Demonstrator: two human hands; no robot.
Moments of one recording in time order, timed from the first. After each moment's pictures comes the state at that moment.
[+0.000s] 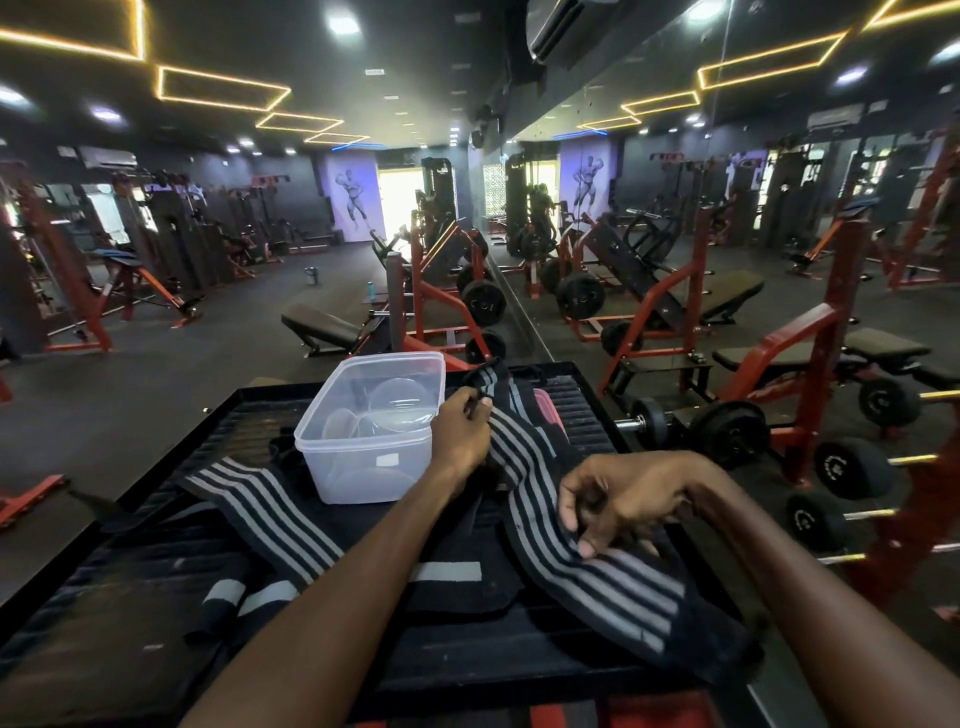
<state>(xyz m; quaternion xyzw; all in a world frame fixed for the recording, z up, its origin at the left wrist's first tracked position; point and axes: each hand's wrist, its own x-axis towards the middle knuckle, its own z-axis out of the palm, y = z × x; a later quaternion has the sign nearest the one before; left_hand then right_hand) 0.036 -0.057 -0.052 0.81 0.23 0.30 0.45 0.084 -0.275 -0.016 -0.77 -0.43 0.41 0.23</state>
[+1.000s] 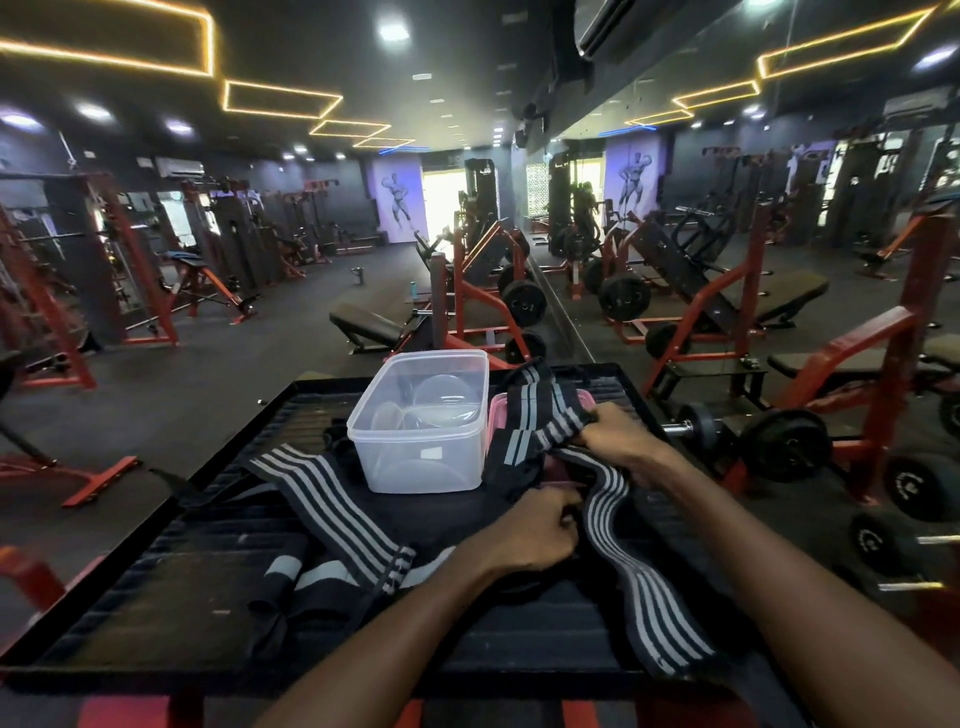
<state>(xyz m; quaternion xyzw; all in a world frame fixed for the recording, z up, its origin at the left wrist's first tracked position) -0.029 -0.101 -0.092 0.94 0.04 0.03 0.34 0.093 -0.201 -0.032 -0.77 -0.31 0.18 0.52</state>
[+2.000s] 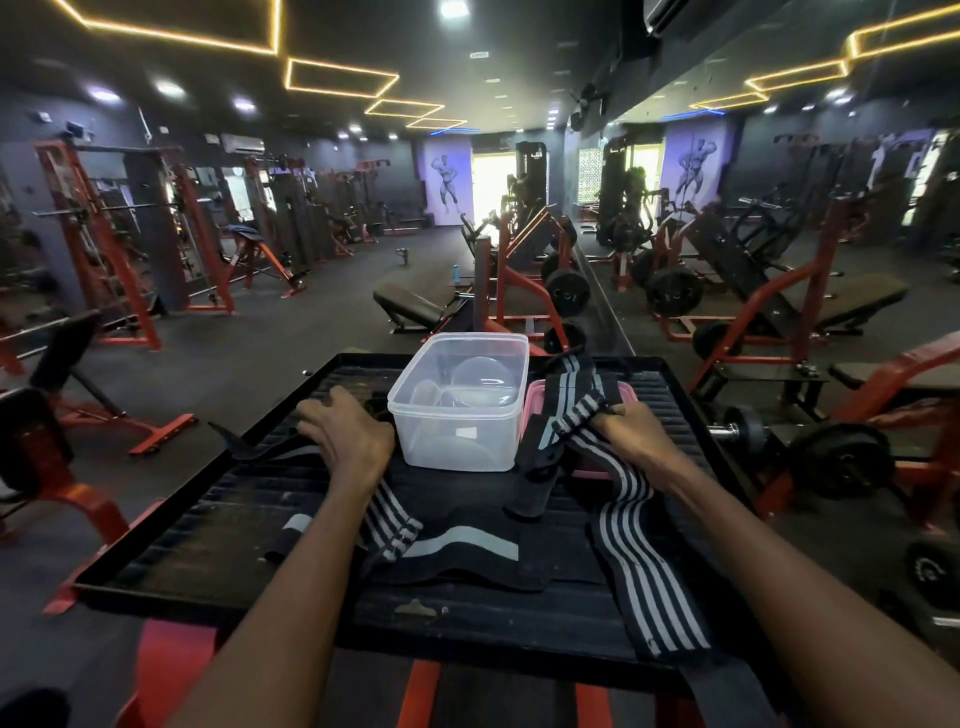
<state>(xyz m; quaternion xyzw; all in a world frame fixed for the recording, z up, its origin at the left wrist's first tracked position) -0.110 0.046 -0.043 0.71 0.55 0.37 0.24 0.098 -0.175 -0.057 -0.79 -0.26 0.15 0.53</state>
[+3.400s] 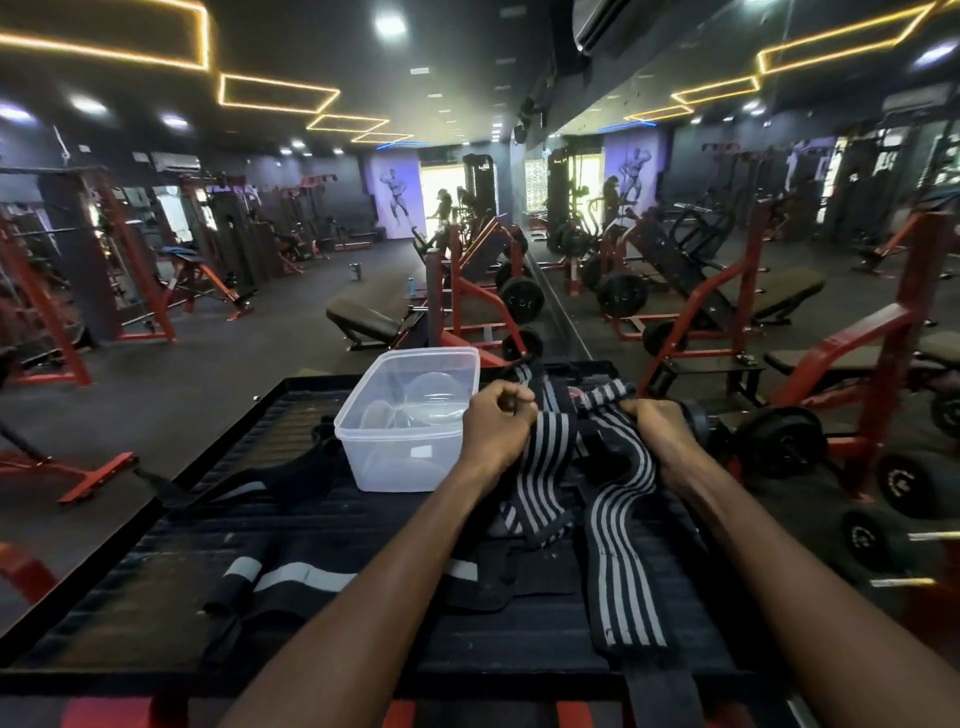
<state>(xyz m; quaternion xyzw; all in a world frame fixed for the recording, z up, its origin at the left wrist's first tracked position) 0.017 -0.075 -0.037 0.77 0.21 0.32 0.51 0.144 -0.225 -0.051 -0.68 -0.06 0.16 0.71</state>
